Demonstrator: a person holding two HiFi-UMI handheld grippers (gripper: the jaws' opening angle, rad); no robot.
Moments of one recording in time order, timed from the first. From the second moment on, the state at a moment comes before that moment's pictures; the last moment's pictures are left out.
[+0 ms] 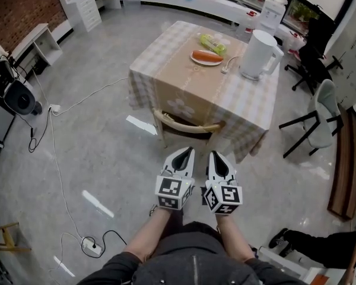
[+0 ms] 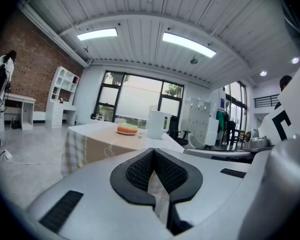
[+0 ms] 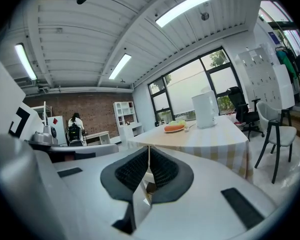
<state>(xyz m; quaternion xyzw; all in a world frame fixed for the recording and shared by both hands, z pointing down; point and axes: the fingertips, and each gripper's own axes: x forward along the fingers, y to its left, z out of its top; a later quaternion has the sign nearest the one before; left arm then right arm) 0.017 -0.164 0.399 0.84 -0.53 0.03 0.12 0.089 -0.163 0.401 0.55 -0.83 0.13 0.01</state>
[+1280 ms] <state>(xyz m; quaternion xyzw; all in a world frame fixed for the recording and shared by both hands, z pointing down) -0.001 -0.359 0.401 0.87 -0.47 0.06 0.09 0.059 -0.343 0.409 0.57 -0.81 0.12 0.00</state>
